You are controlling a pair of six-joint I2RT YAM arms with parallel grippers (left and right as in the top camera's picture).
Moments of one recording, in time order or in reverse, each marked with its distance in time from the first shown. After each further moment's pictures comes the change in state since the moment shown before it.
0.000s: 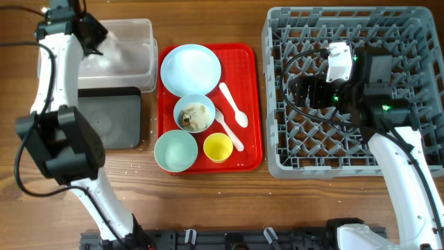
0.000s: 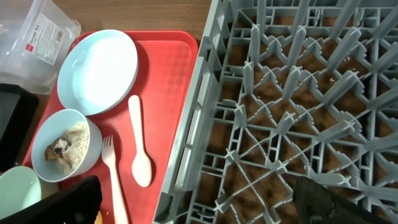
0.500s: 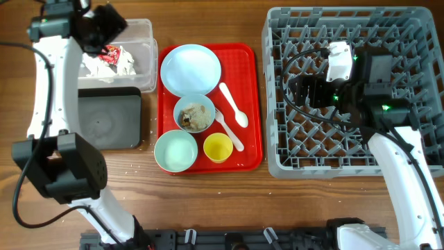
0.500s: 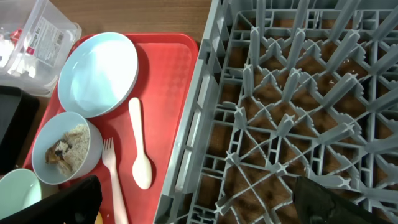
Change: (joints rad) left arm -0.055 -0.163 -0.002 -0.138 0.279 0.052; right arm 0.000 0.001 0.000 0.009 0.000 0.004
